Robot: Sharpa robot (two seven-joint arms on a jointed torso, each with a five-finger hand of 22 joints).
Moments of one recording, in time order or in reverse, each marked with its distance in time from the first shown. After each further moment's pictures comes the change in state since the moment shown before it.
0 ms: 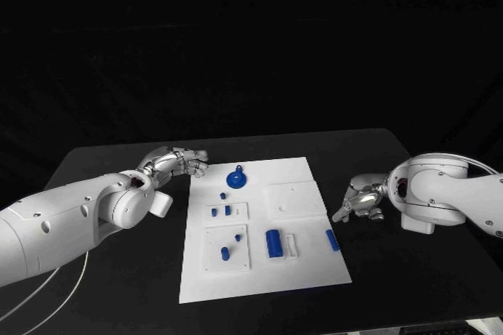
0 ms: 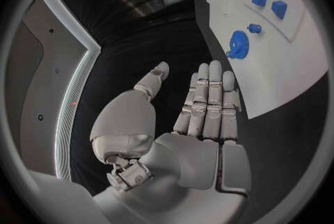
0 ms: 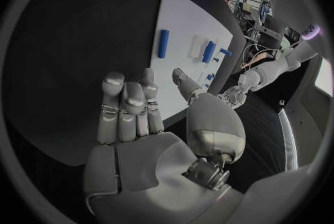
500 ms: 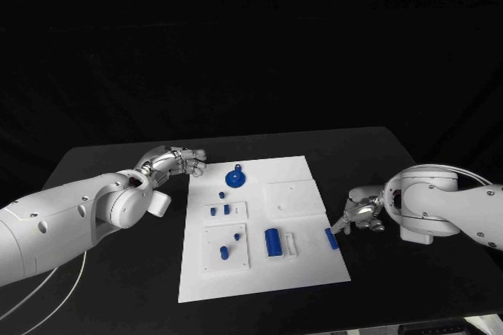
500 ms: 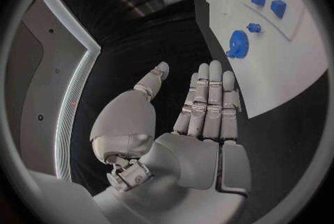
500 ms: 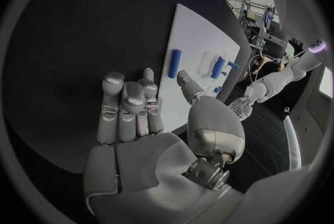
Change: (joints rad) left arm 0.000 -0.002 0.000 0.000 0.000 0.000 0.001; left_hand 0.000 0.000 0.000 0.000 0.000 0.000 0.000 0.000 0.000 0.000 0.000 0.000 0.000 0.000 0.000 0.000 0.001 0.000 0.000 0.000 0.000 0.001; right arm -0.029 0.012 -0.036 0.001 -0.040 0.008 -0.020; right_hand -0.070 0.015 -0.079 -0.013 0.012 -0.004 0.003 0.000 0.003 -0.004 -0.004 0.000 -0.004 -0.004 -0.004 -0.004 -0.001 0.000 -0.013 -0.002 -0.006 -0.001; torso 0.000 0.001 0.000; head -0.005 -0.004
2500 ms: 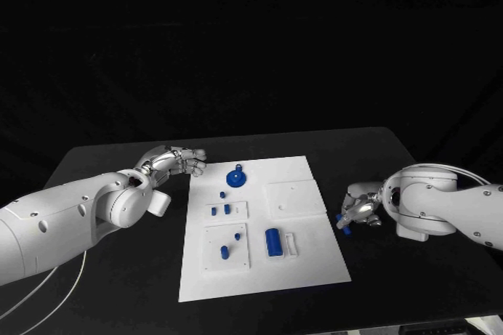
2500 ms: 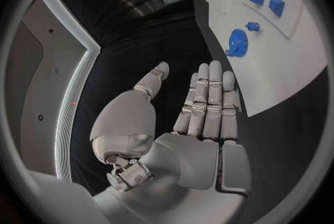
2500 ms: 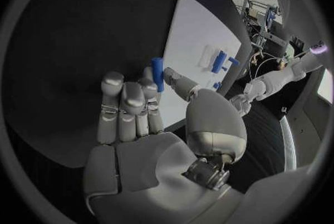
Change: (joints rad) left arm 0.000 -0.003 0.000 -0.001 0.000 0.001 -0.001; left_hand 0.000 0.000 0.000 0.000 0.006 0.000 0.000 0.000 -0.001 0.000 0.000 0.000 0.000 0.000 0.000 -0.004 0.007 0.000 0.000 0.000 -0.004 0.004; right arm -0.001 0.012 0.009 -0.017 -0.026 -0.051 0.027; right_hand 0.179 0.008 0.336 0.060 -0.019 0.042 -0.004 0.022 0.006 0.022 -0.007 -0.001 -0.021 0.010 0.001 0.000 -0.004 0.000 0.018 0.018 0.012 0.003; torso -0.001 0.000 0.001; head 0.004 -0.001
